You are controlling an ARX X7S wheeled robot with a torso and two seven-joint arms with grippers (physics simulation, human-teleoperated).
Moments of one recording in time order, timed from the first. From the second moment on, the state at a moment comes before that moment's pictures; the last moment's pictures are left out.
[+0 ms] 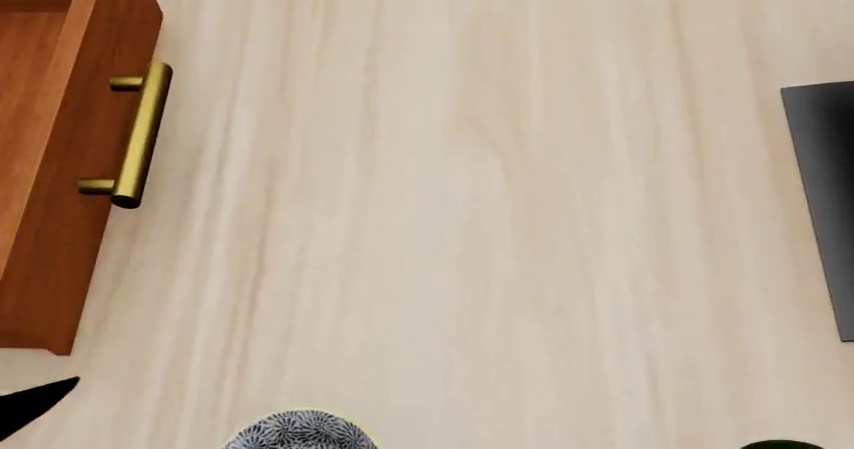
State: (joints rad) left arm -0.80 -0.72 0.31 1.03 -1.99 -1.41 -1.31; right arm -0.79 1.06 1.10 -1.05 0.80 0.41 1.16
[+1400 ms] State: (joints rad) left arm -0.82 -0.63 0.58 0.84 -1.39 -1.47 -0.78; right arm -0.79 1.01 1.10 -1.05 0.79 0.39 1.12
